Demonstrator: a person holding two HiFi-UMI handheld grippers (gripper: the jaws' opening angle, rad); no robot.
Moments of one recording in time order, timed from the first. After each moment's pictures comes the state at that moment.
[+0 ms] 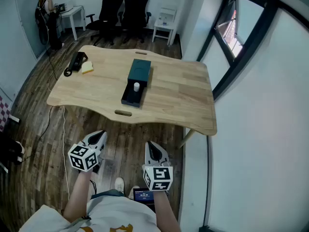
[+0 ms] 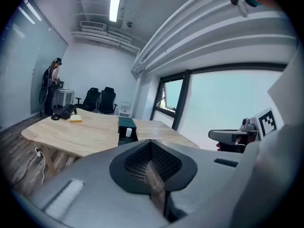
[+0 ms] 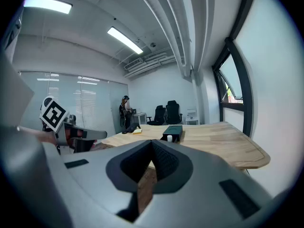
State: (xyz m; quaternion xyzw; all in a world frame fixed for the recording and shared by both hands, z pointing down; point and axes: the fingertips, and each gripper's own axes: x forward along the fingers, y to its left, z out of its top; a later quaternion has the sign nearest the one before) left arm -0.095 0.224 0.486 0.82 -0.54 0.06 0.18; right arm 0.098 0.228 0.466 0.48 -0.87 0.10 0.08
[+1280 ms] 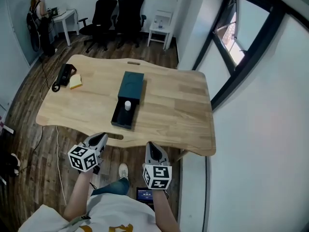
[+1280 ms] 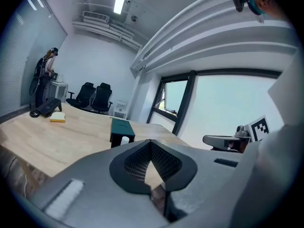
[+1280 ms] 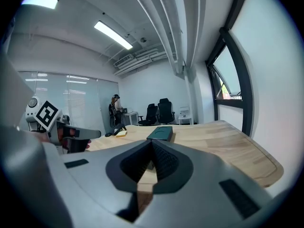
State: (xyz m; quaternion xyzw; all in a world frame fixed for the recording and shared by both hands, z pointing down) left arm -0.076 0.058 0.511 0.83 -0.51 0.04 0.21; right arm 0.121 0.059 0.501 0.51 -0.84 0.12 0.08
